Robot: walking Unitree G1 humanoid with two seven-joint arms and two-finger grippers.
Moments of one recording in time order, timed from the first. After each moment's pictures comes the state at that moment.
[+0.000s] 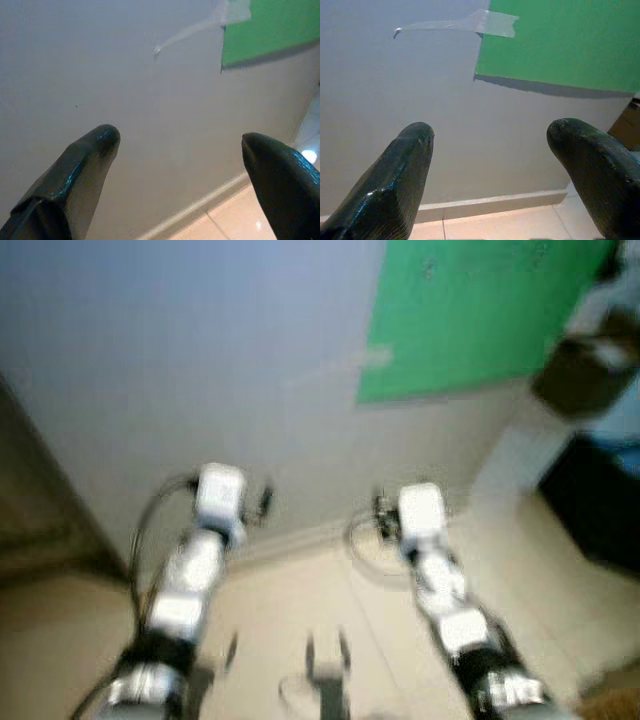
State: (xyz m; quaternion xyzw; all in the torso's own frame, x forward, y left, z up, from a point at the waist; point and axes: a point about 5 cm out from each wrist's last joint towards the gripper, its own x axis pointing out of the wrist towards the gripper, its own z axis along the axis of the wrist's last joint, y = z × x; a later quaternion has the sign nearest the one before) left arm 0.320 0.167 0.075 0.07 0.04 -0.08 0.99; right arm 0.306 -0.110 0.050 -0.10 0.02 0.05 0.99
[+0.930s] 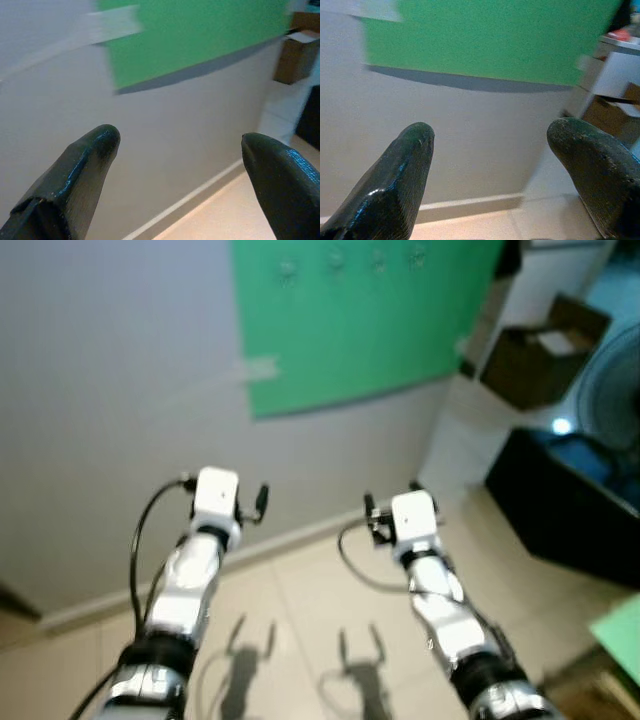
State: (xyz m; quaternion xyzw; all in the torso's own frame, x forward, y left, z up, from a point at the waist) left arm 0.319 0.162 0.071 0.06 0.05 -0.08 0.99; right arm 0.301 -0.109 0.053 -0.10 0.00 0.06 0.99
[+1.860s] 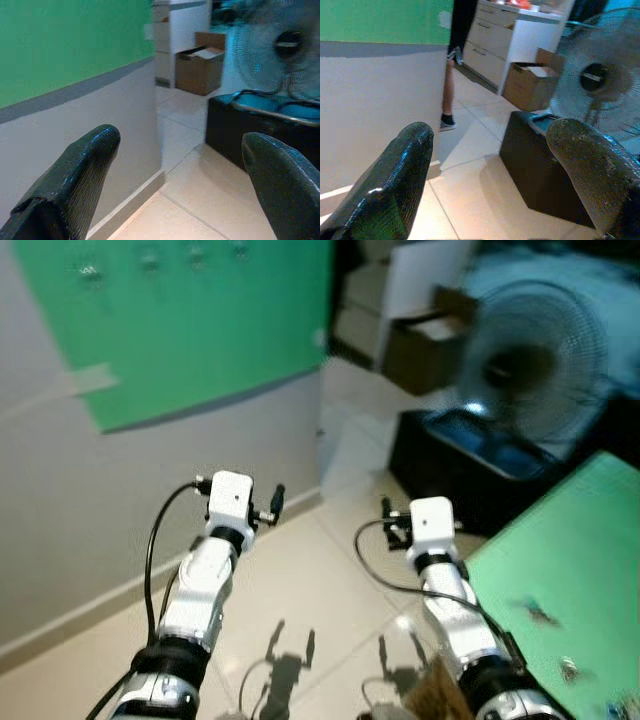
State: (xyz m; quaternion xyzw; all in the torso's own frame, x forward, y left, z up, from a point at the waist) left arm 0.315 0.151 0.072 0.05 0.04 -0.10 0.99; right arm 0.297 -0.122 0.046 -0.08 0.03 0.03 1.00
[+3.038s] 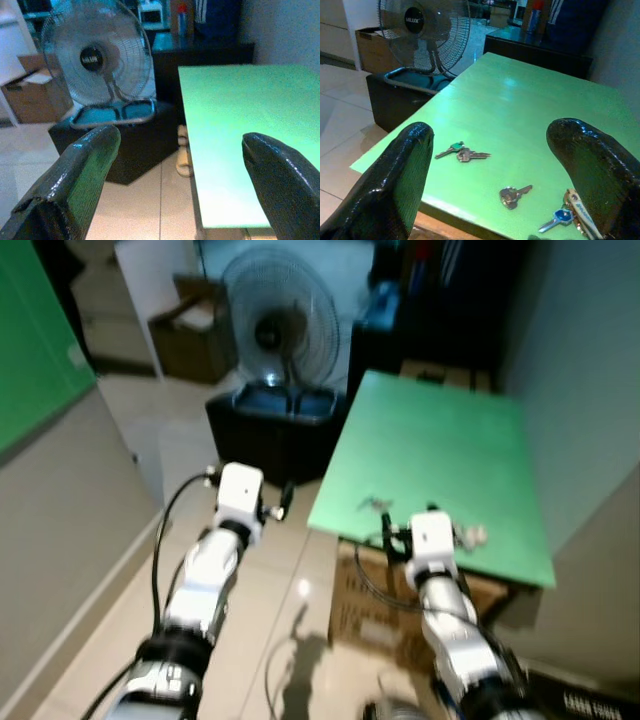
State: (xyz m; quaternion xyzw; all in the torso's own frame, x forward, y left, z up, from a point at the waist) left arm 0.324 0.141 0.082 0.06 0.03 -0.13 0.99; right arm 0.283 -0.123 0.035 -0.08 0.04 0.03 1.00
